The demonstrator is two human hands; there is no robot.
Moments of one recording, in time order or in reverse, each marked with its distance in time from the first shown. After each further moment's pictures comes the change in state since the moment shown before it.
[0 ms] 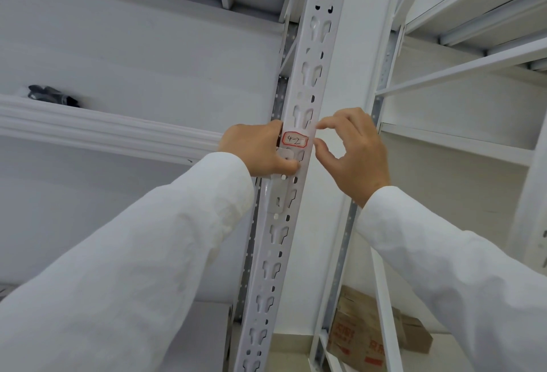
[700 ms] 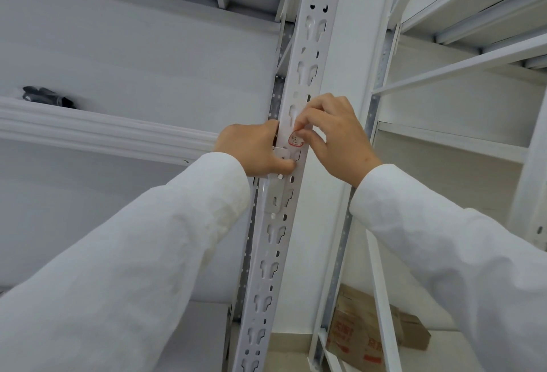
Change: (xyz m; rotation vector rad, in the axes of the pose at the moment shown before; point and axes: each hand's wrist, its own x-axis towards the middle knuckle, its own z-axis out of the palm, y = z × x) left_hand -0.001 0.001 -0.001 0.010 0.013 -0.017; right_hand 0.028 -0.002 0.003 0.102 -0.279 -0.017
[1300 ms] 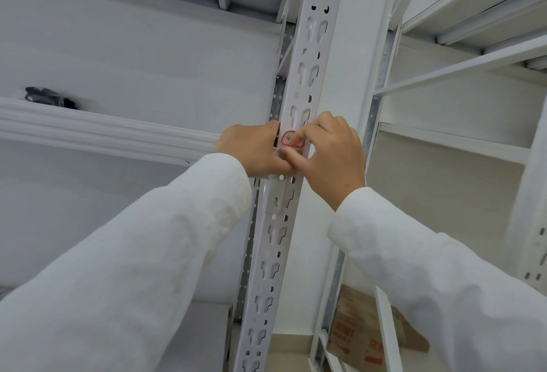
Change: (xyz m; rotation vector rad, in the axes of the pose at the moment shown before) left_hand 0.001 -0.002 0.002 -0.003 0.020 0.005; right_hand -0.017 -0.030 0.019 -0.144 0.262 0.146
